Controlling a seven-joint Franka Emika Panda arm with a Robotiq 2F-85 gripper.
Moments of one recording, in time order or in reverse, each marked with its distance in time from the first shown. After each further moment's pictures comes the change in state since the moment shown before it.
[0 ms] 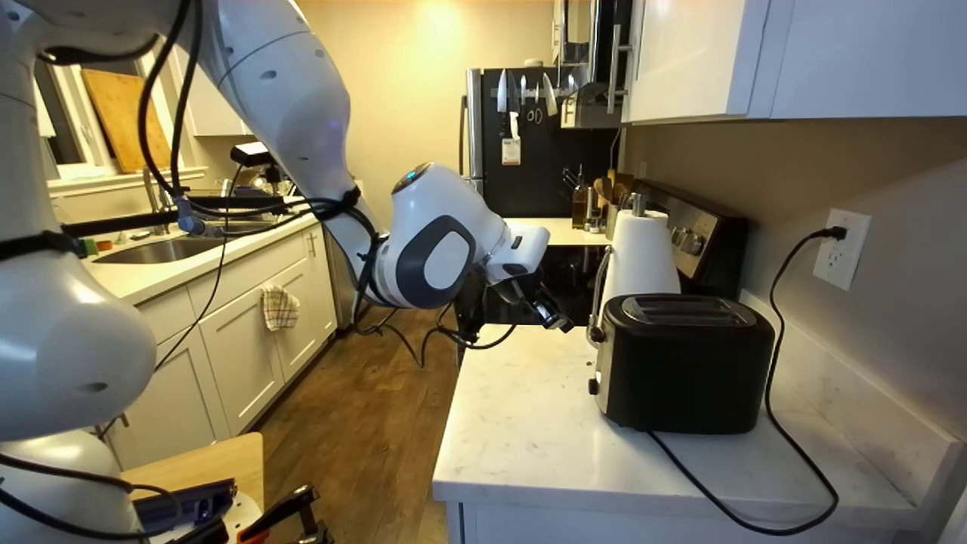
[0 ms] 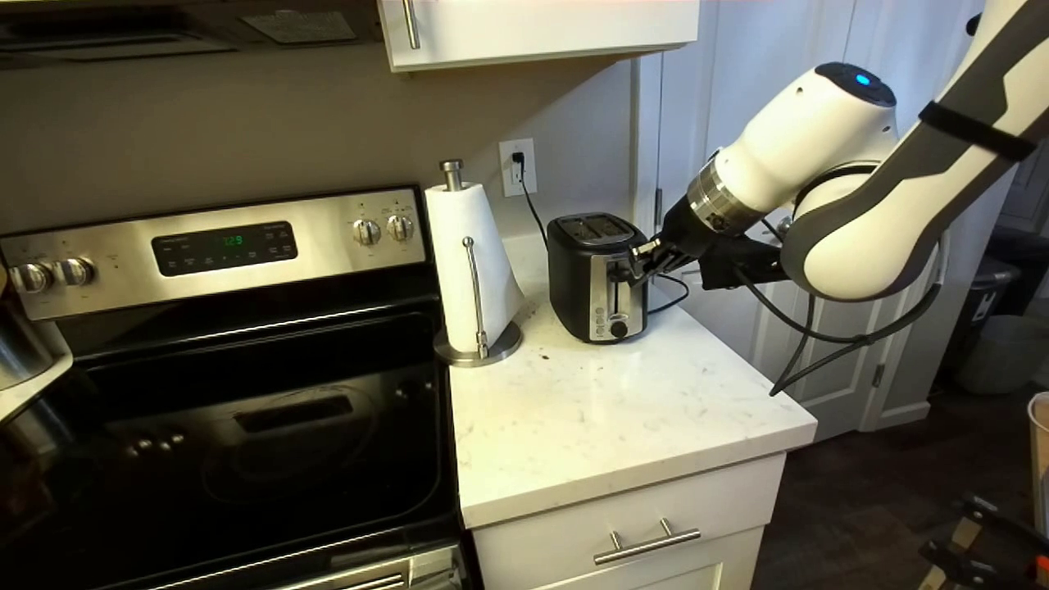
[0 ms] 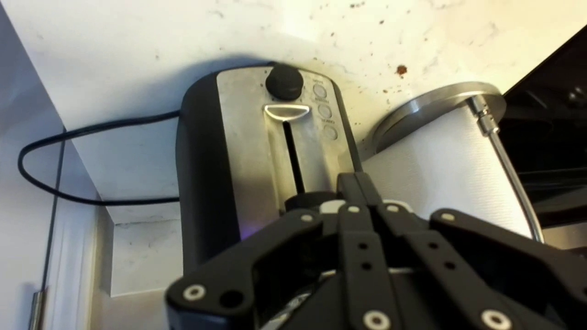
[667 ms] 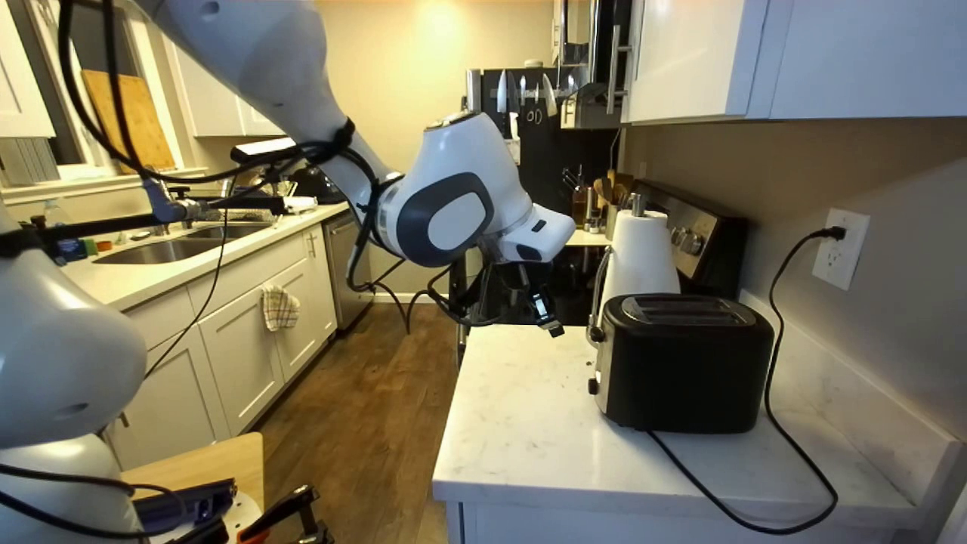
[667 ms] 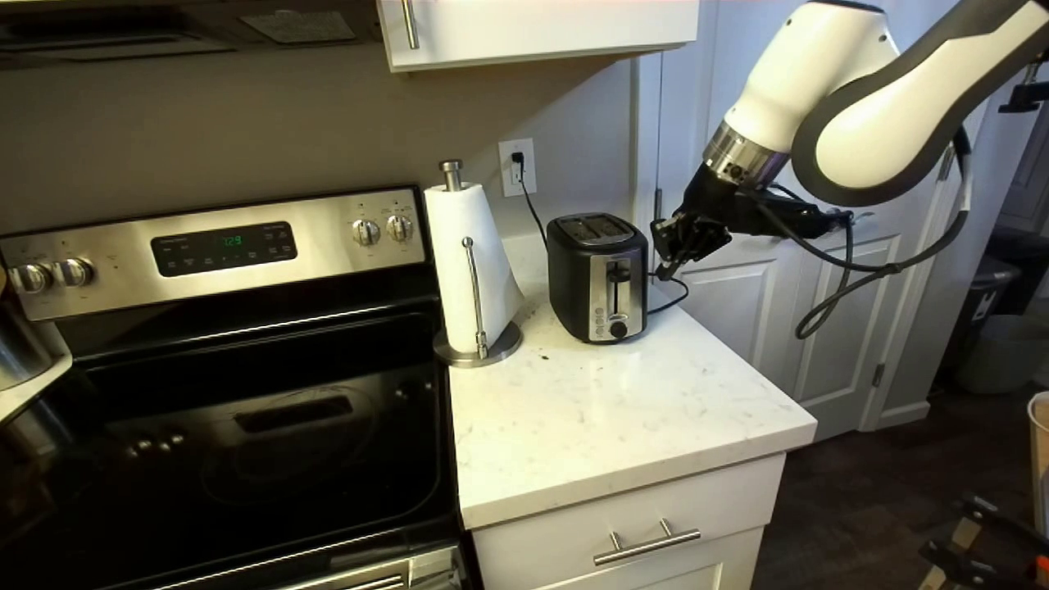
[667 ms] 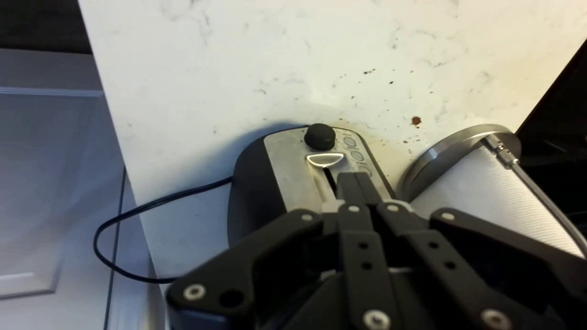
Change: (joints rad) arm -0.128 0.284 0.071 0.023 0.027 -0.414 -0.082
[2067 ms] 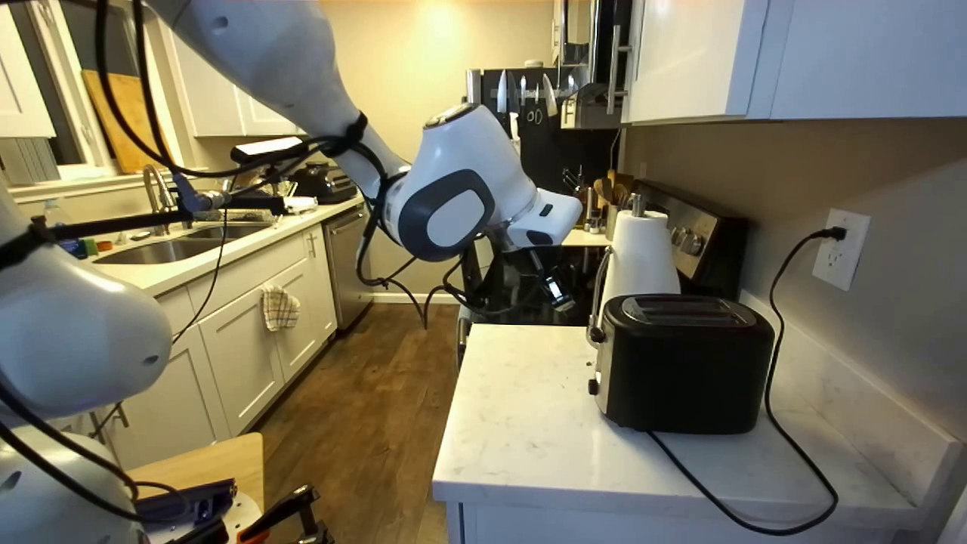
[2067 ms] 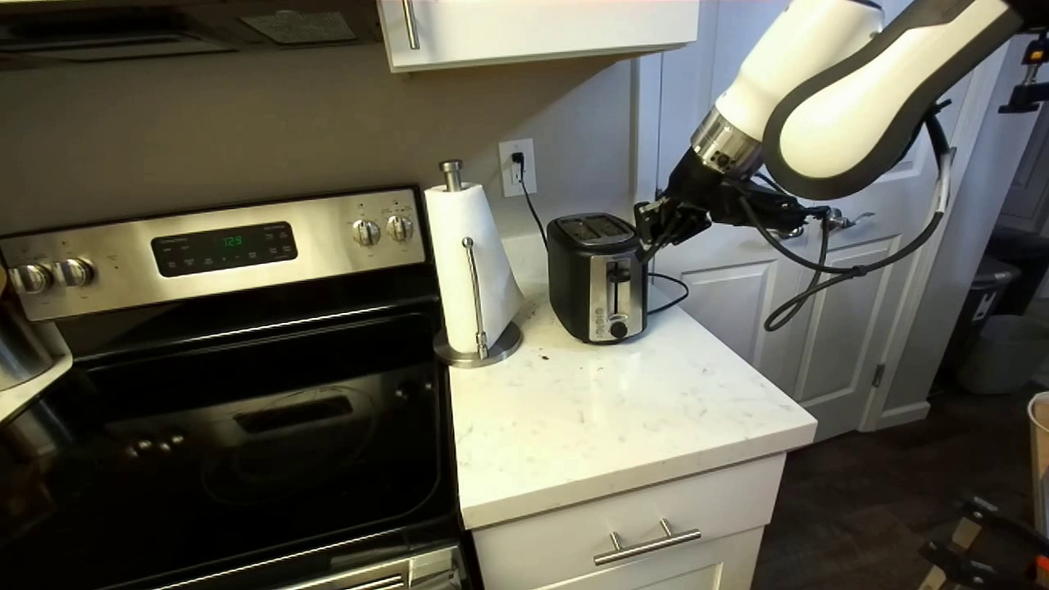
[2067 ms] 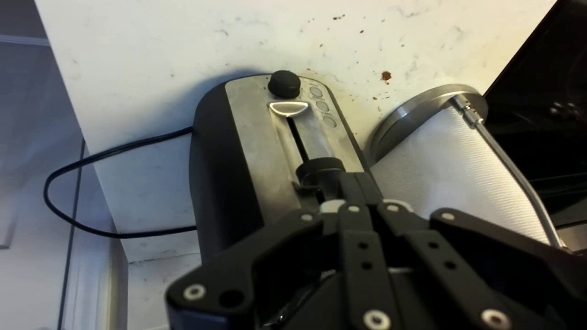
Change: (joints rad) arm 0.508 -0.051 -0.474 0.040 0.183 0.093 -0.179
